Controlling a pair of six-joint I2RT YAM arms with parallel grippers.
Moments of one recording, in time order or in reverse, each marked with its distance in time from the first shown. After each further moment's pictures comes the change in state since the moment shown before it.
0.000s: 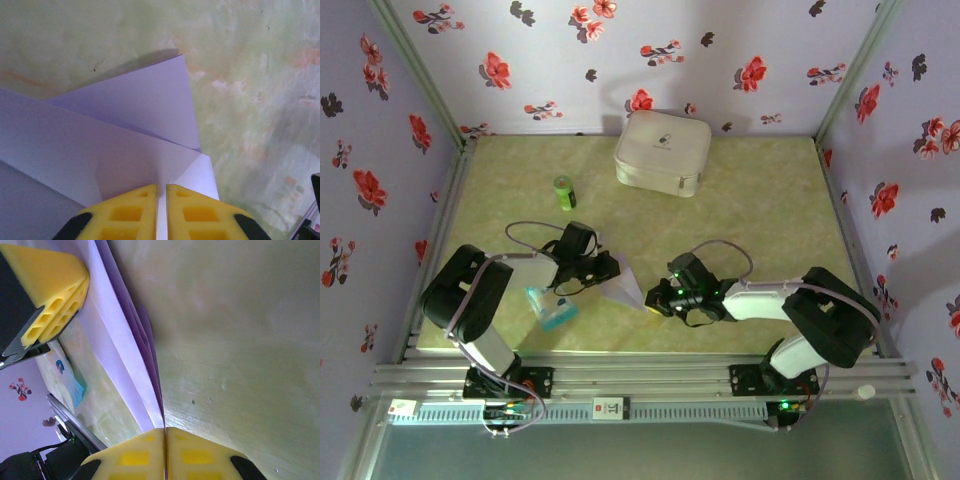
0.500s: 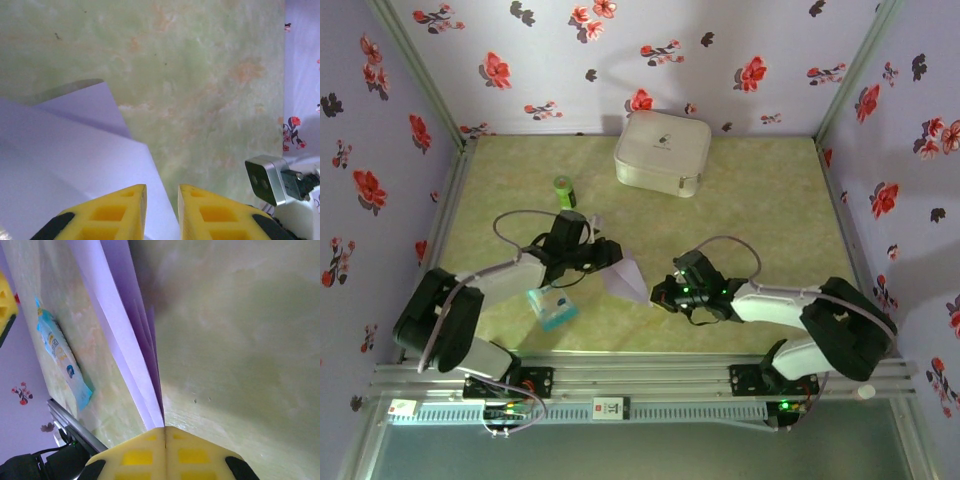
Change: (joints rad) left arm 0.000 -0.210 0.030 -0.053 0.001 0.004; right arm -0.030 -0.122 -0.007 -0.098 0.053 -0.061
